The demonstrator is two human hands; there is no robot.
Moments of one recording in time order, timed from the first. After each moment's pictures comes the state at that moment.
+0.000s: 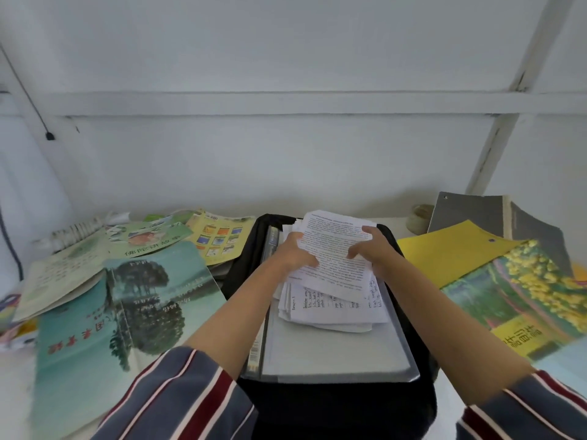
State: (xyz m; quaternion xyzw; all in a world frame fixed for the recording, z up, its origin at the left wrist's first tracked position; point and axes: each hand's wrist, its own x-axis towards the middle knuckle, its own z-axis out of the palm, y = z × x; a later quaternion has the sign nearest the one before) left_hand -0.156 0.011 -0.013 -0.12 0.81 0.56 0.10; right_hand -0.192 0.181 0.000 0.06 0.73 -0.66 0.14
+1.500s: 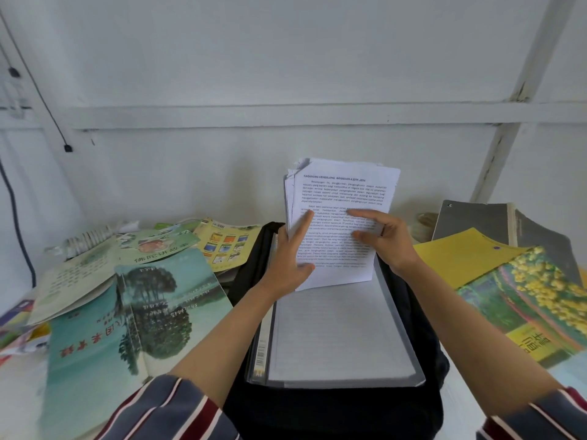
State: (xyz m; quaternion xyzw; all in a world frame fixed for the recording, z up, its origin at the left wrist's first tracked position) left_hand -0.118 0.001 -0.017 0.15 0.86 0.45 -0.18; right_hand -0.186 0.202 0.014 -0.33 0.65 -0.69 -0.05
